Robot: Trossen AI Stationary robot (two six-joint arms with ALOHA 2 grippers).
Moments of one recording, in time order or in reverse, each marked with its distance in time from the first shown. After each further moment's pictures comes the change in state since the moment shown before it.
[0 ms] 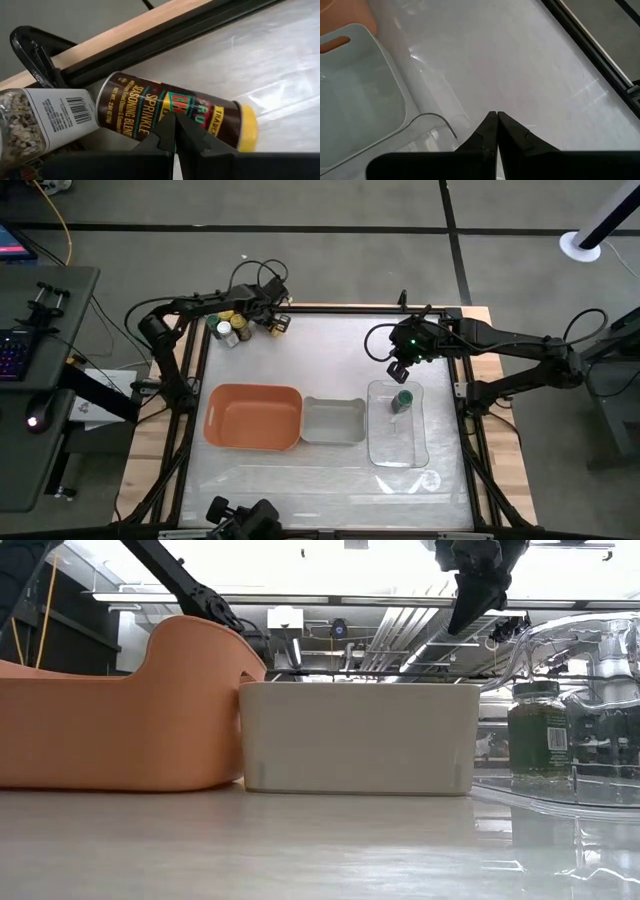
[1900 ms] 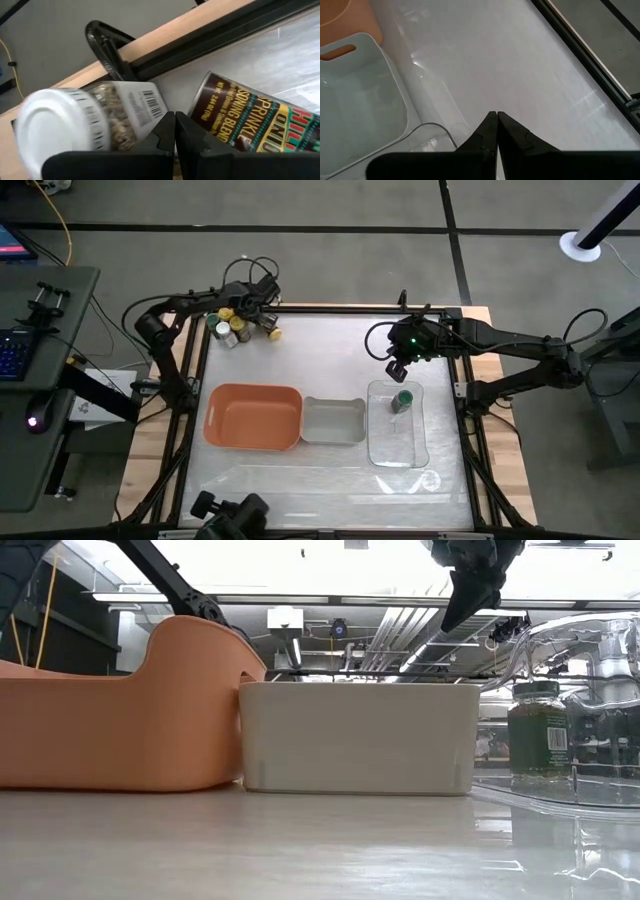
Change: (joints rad) left arm 0.062 -0.011 -0.028 -0.051 -0.142 0.105; right arm 0.000 0.000 0.000 0.046 0.006 -0.035
